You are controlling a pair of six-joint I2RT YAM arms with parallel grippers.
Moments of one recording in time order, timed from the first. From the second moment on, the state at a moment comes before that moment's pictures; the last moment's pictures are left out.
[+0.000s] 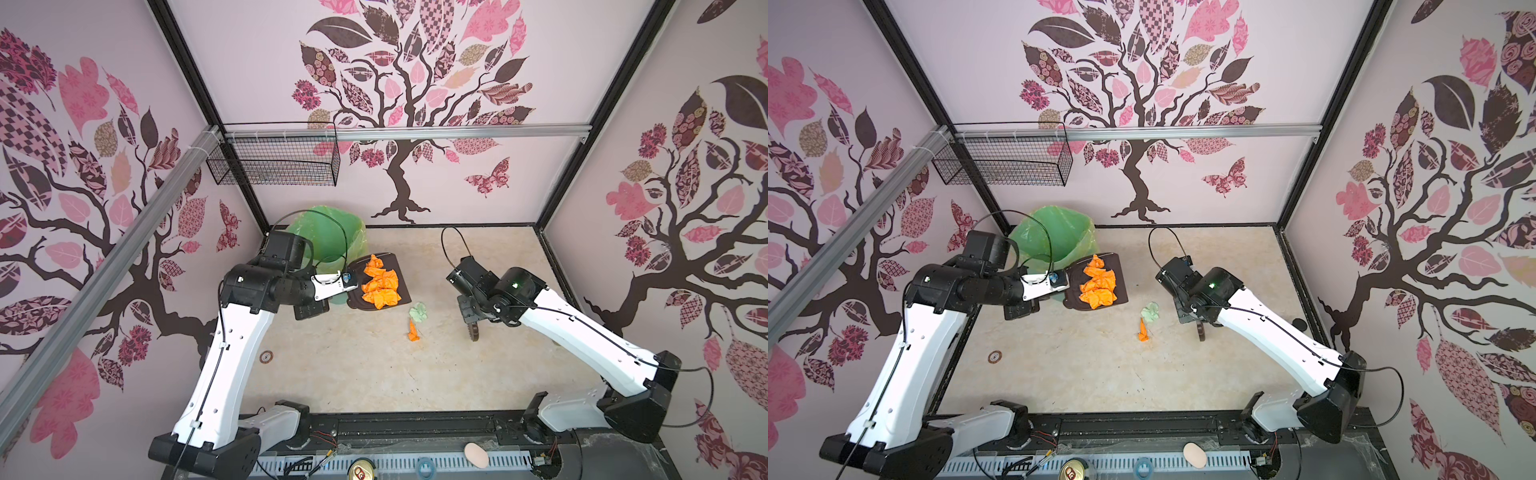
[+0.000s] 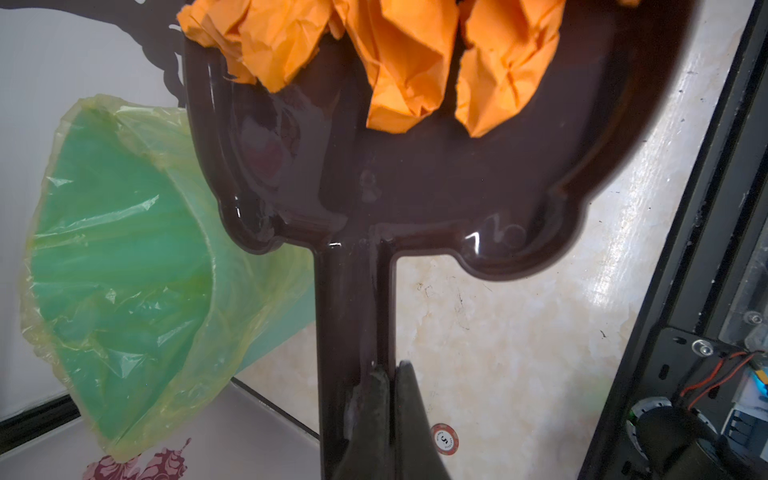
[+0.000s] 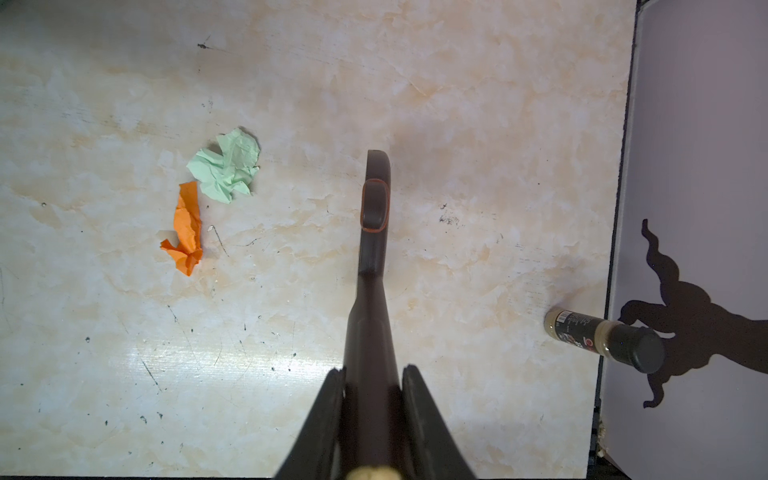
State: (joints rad) left arm -0.17 1.24 1.65 -1.45 0.21 1.15; right arm 0.79 1.36 1.43 -1.28 0.44 0.49
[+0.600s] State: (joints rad) left arm 0.19 1.73 2.29 -1.63 0.25 1.38; right arm 0.77 1.36 1.39 -1.25 0.42 0.46
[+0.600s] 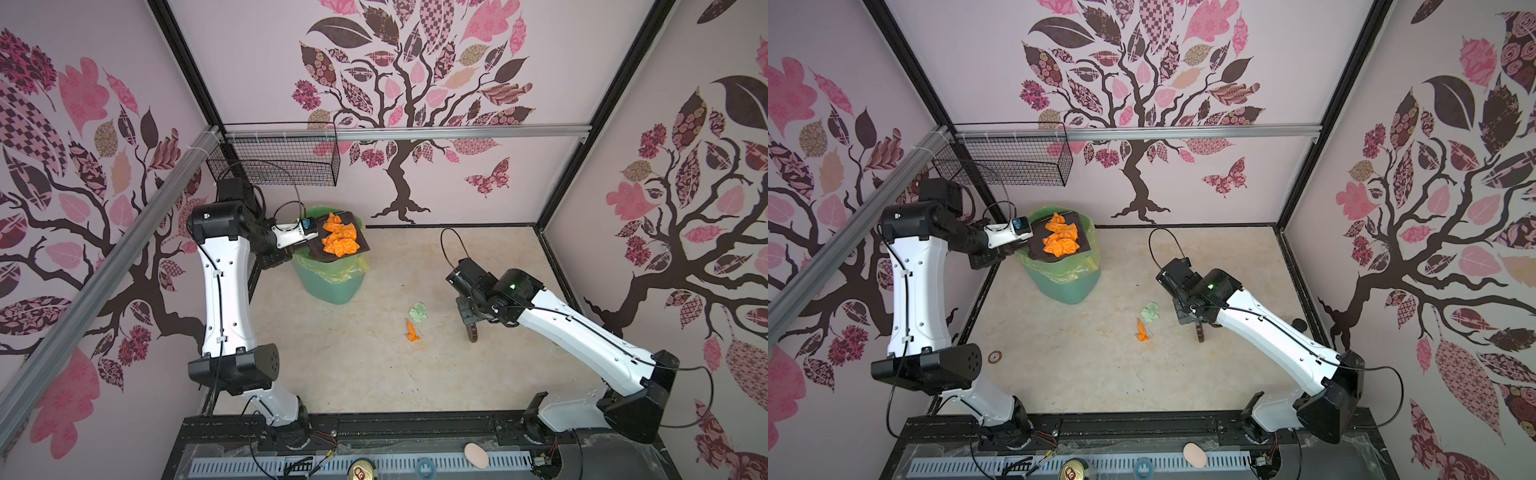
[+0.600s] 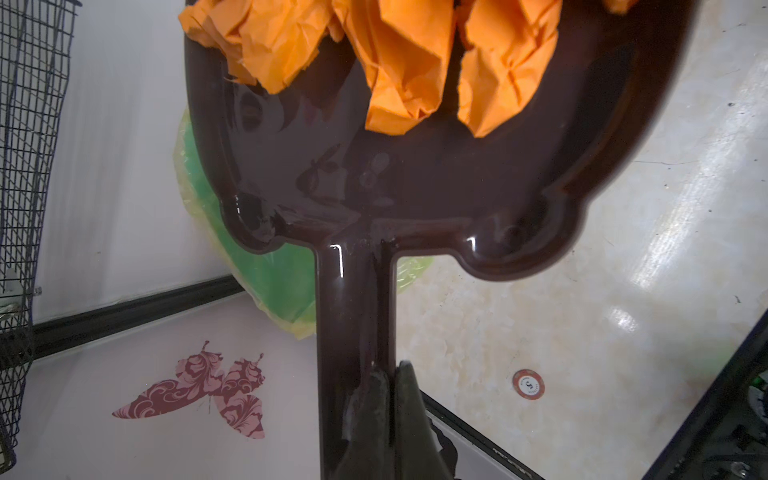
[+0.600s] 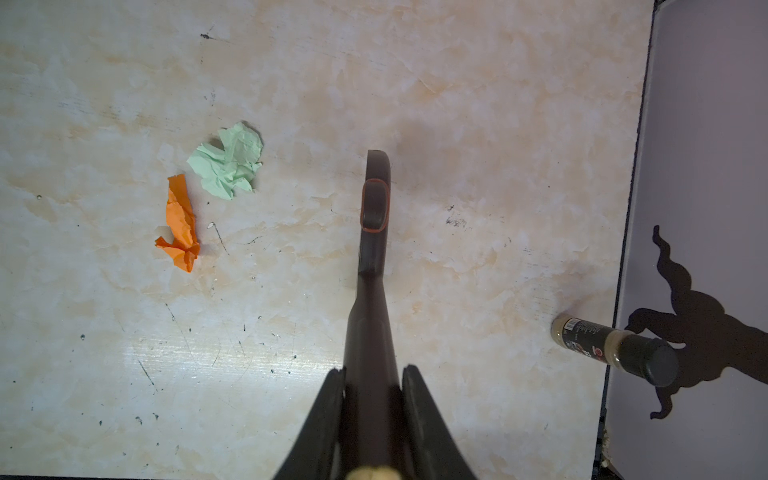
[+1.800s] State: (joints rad) left arm 0.06 1.86 2.38 -1.23 -0.37 1.94; right arm 0.77 1.35 1.32 -1.17 0.40 0.45
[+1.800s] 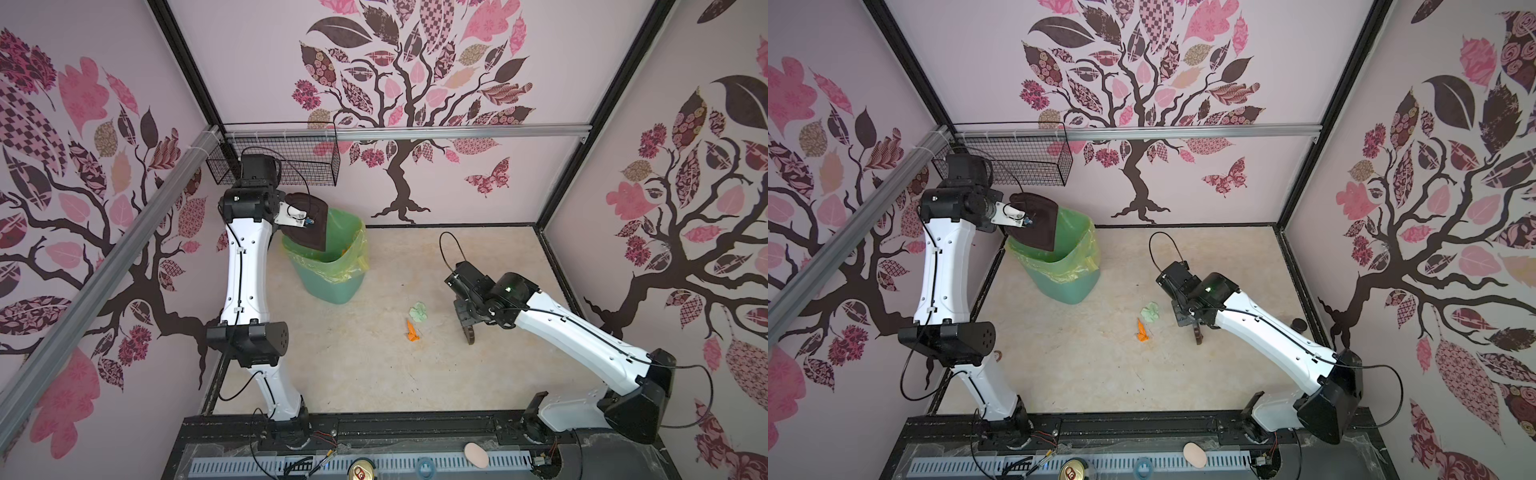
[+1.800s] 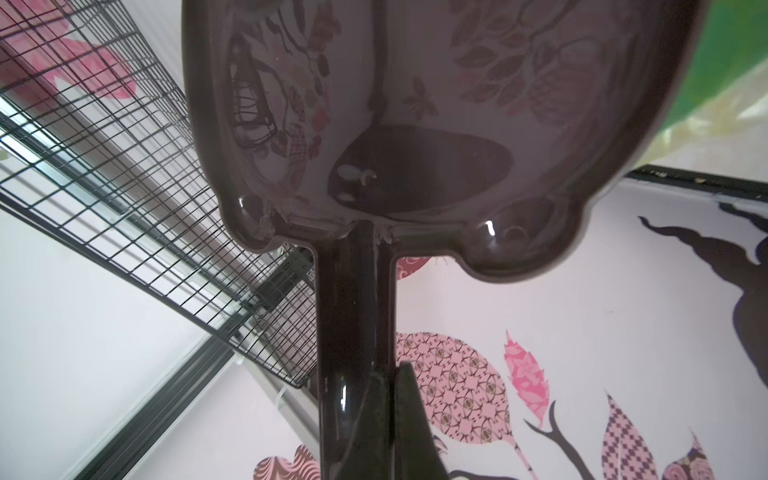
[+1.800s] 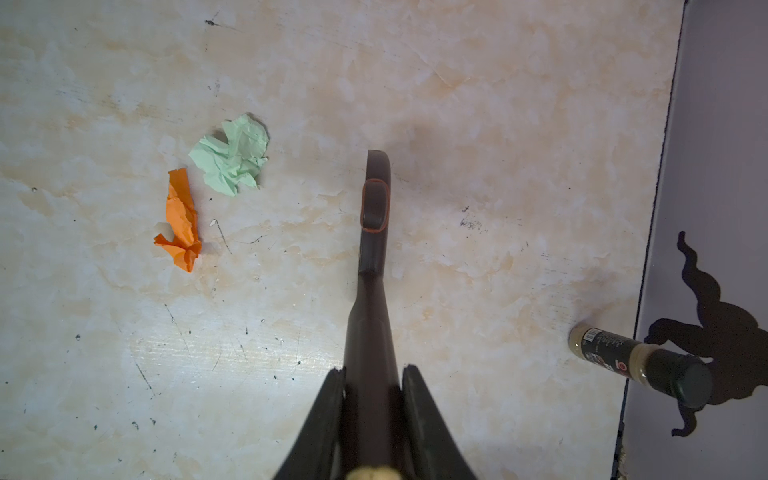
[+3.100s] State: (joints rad) left arm -0.18 0.88 1.10 -1.35 -0.03 1.25; right arm 0.72 1.62 1.68 -1.26 0.46 0.13
